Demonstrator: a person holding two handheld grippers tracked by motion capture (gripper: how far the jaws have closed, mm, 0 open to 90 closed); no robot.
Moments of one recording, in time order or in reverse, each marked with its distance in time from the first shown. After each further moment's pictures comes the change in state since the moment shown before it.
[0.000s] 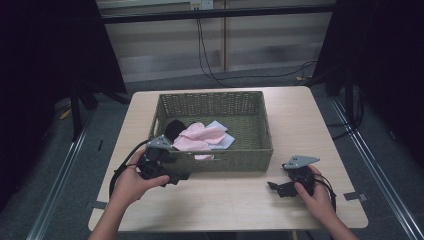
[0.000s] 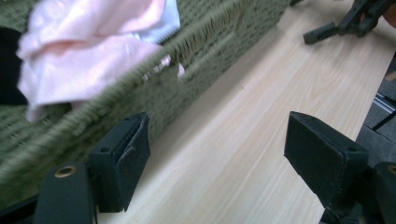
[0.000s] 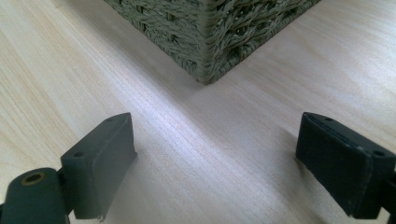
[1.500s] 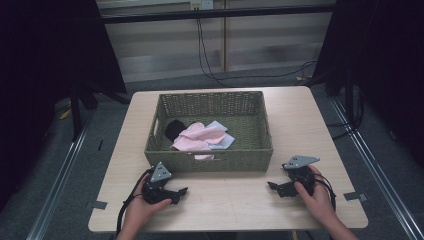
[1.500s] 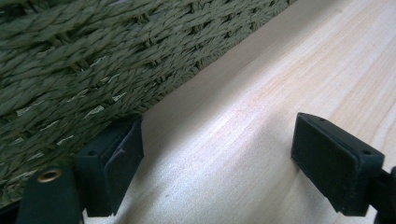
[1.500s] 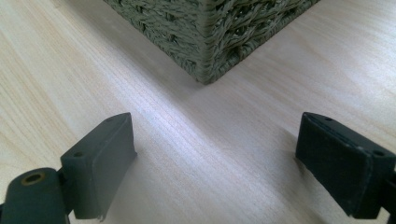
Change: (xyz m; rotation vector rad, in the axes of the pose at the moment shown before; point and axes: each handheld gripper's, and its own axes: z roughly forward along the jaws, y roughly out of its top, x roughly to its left) left arm 0.018 -0.105 0.070 -0.087 0.192 0.035; right arm 0.000 0.000 0.000 0.001 -0.002 0.004
